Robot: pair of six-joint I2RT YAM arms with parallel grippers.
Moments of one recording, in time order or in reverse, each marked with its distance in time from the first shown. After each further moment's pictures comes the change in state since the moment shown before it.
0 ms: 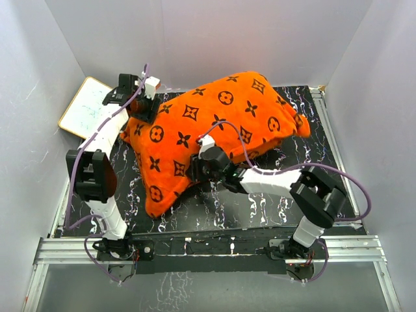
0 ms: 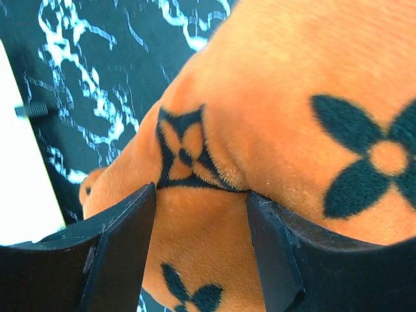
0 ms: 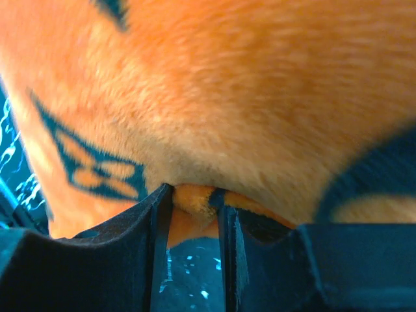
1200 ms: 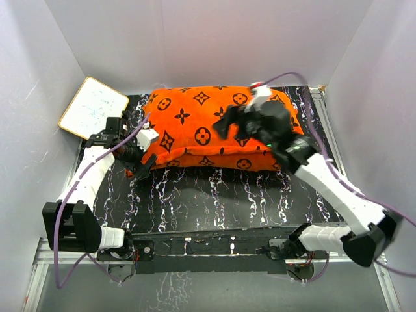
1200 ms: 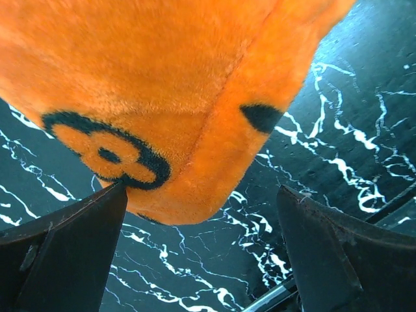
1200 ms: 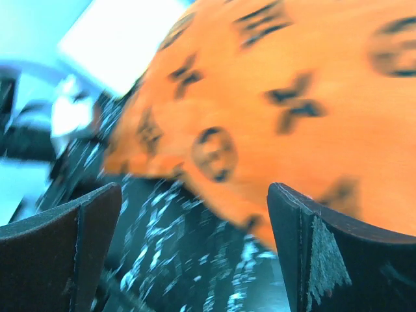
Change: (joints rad) left arm 0.055 -0.474 -0.519 -0.252 0.163 0.345; right arm -0.208 -0.360 0.399 -0.573 -0.102 -0.078
